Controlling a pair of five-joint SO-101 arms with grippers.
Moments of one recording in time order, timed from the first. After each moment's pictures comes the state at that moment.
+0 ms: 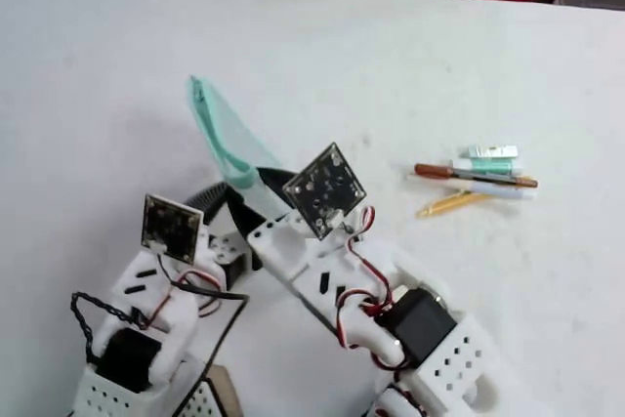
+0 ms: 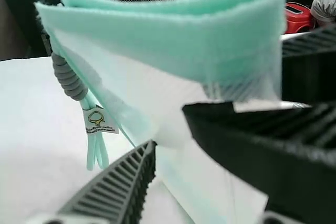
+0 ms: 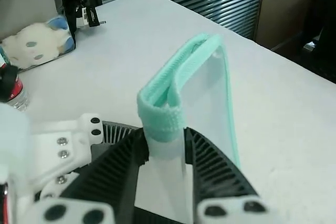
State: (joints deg) left arm 16.5 -103.5 85.6 44.7 2.8; right arm -48.4 -62.4 50.7 40.9 1.8
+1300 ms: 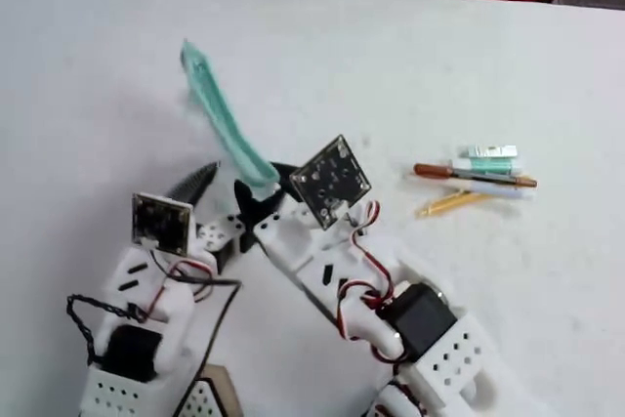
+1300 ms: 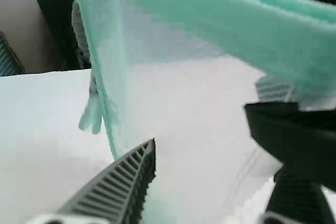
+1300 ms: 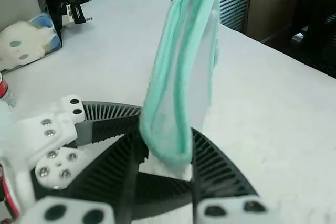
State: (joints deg) left arm 6.7 -103.4 88.9 37.7 0.4; right arm -44.8 -62.3 51.2 42.4 1.7
